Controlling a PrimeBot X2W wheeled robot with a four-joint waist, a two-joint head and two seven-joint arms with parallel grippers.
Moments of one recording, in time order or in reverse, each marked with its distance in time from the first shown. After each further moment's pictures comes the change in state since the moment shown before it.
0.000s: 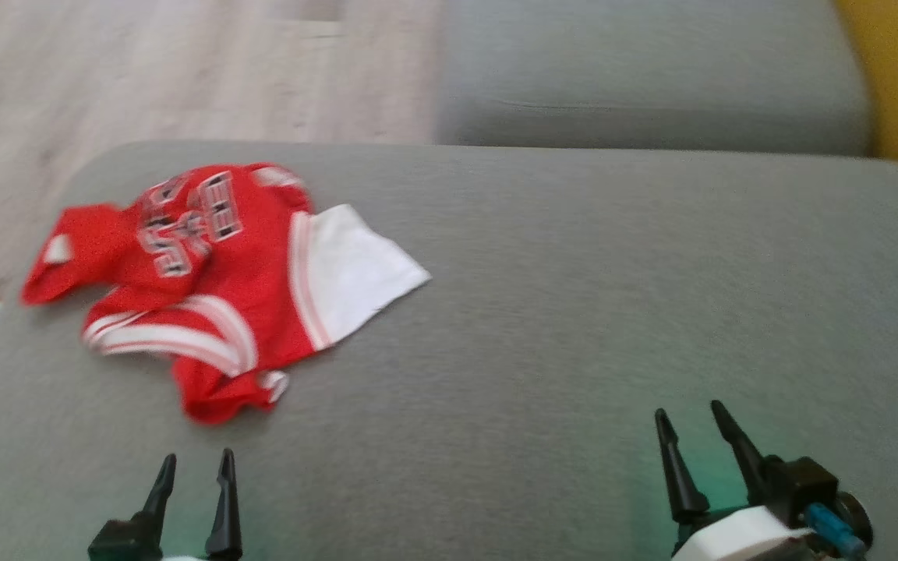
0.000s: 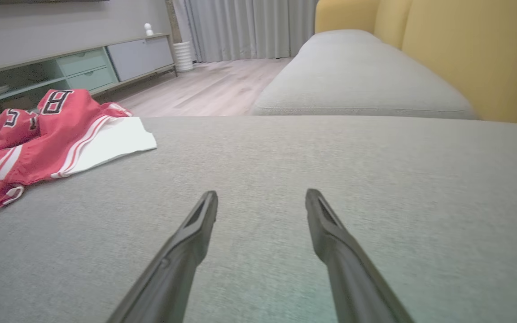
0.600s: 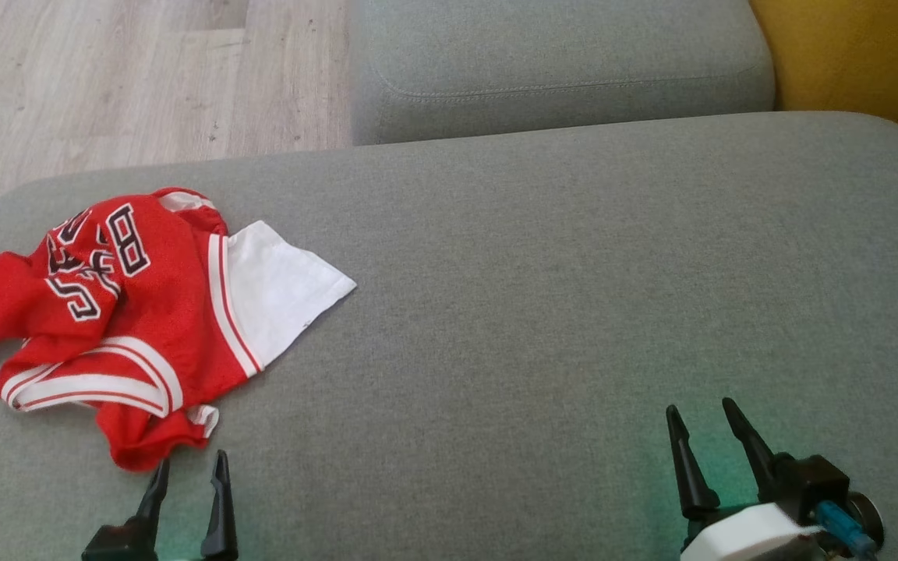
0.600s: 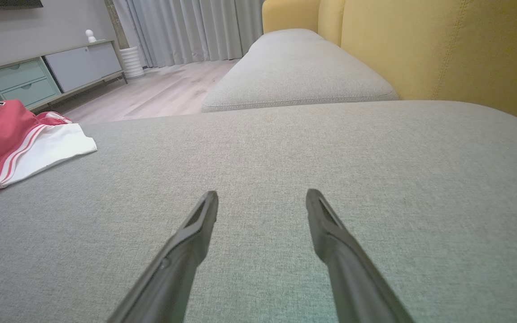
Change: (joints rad) left arm 0.020 -0.001 0.012 -0.023 -0.003 0.009 0.000; right arm -0.003 0.001 -0.024 0.003 -0.004 0.000 0.000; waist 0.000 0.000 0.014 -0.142
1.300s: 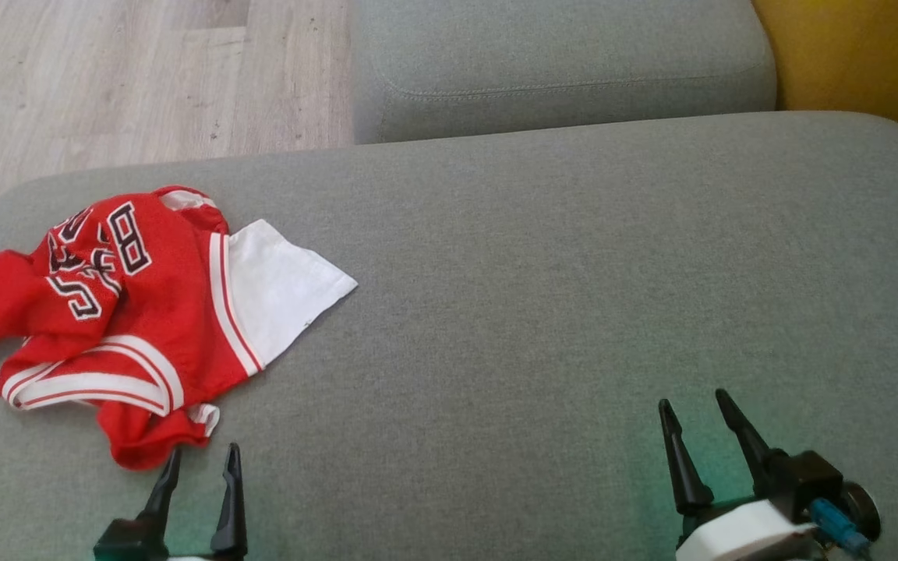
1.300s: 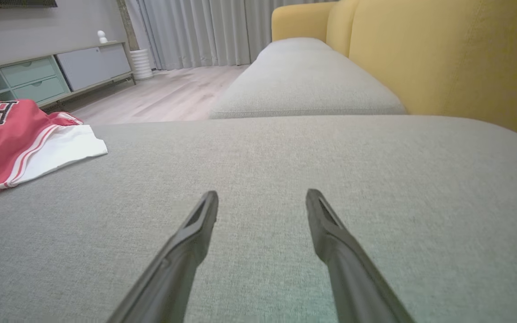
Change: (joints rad) left arm 0.001 0.007 -0.031 -0.033 0.021 0.006 0.000; right arm 0.002 0.000 0.015 -0.046 -0.037 0.000 0.000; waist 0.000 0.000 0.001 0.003
